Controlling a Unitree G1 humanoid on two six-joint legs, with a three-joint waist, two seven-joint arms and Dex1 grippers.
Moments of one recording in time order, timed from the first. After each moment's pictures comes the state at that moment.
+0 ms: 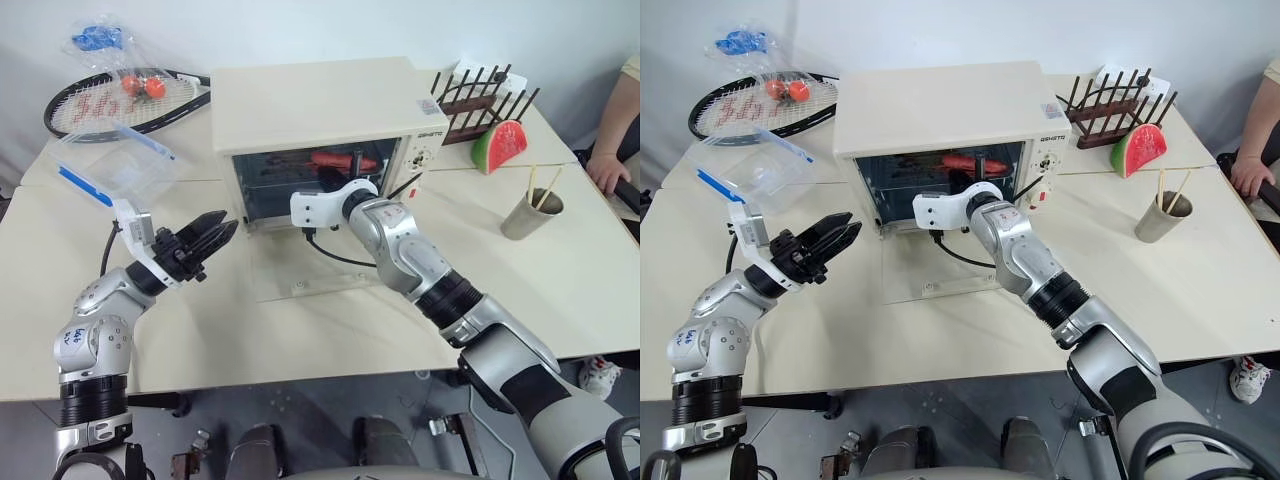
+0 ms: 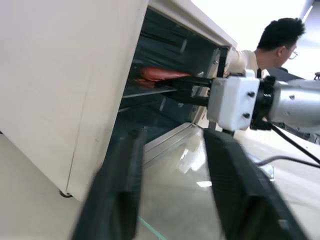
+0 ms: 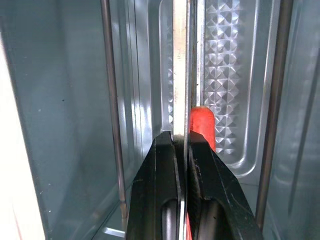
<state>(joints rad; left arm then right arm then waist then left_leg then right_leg) -0.35 0.49 0.35 0.01 -0.69 0.43 -0.84 -0.99 -0.29 0.62 0.35 -0.84 0.26 0.27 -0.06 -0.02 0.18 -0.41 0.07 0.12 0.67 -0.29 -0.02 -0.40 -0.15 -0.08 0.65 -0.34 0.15</state>
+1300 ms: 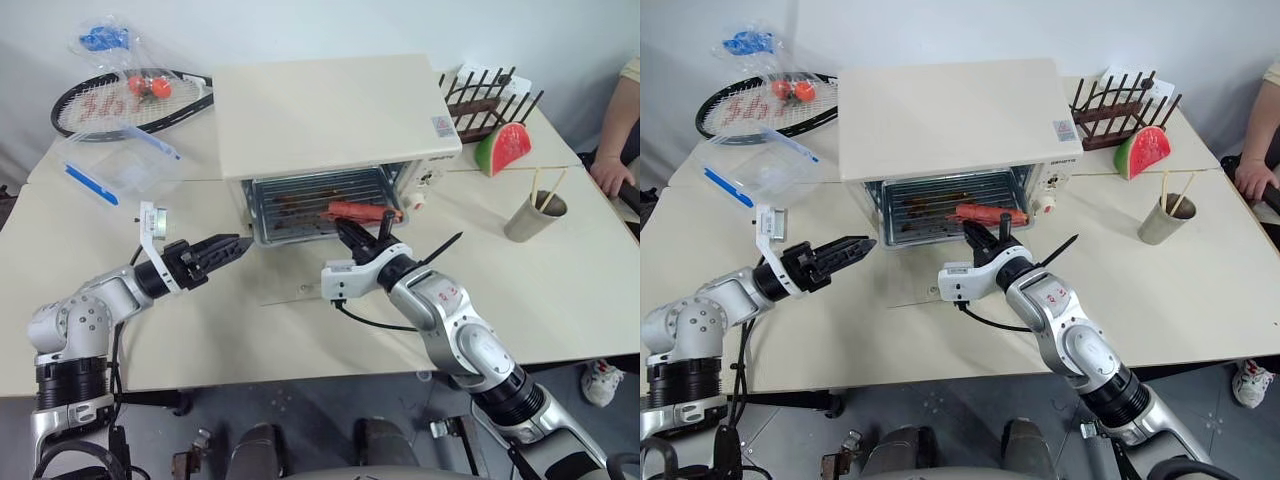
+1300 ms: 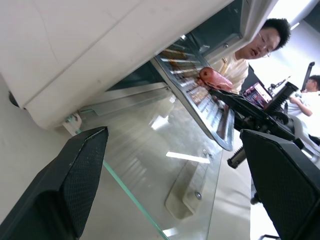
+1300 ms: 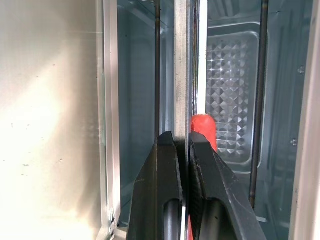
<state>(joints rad) -0.45 0.58 0.35 0.06 -0.88 0.99 -0.75 -0.50 -0.44 0.50 -0.28 -1.01 0.16 0.41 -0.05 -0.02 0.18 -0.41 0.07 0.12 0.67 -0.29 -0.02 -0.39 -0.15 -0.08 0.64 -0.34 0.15</state>
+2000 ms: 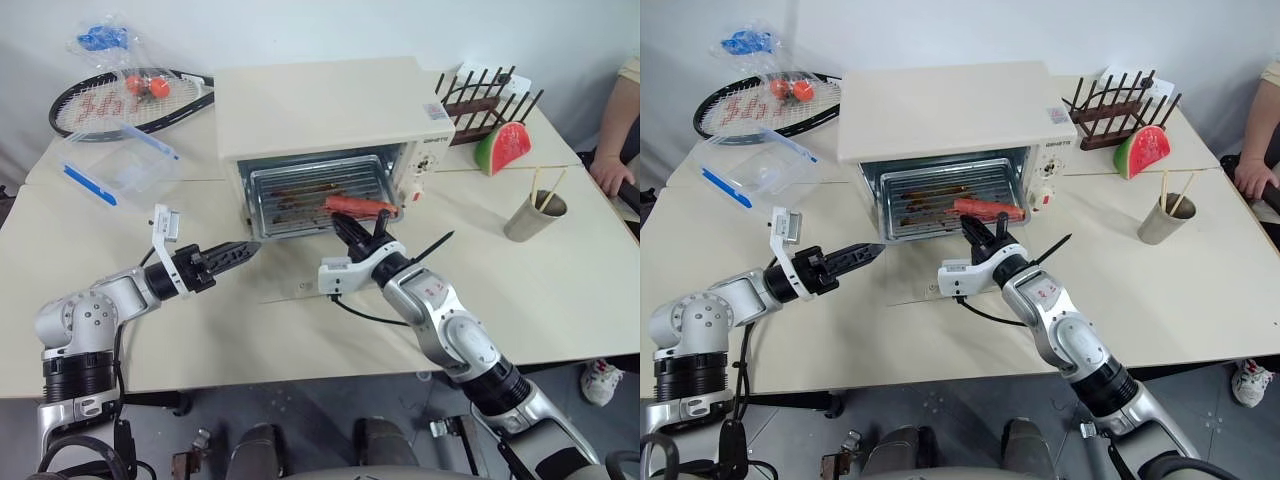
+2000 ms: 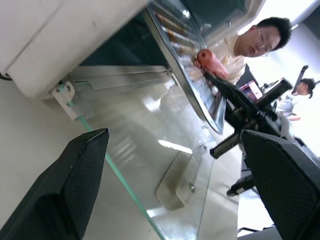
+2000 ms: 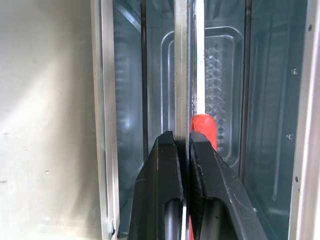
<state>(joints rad) -0.46 0.57 0.36 0.07 -0.90 1.10 -0.72 -0.49 -0.40 0.48 -0.17 -1.03 0.07 0.26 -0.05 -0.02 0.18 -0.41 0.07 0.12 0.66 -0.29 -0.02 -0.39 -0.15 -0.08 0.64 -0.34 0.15</state>
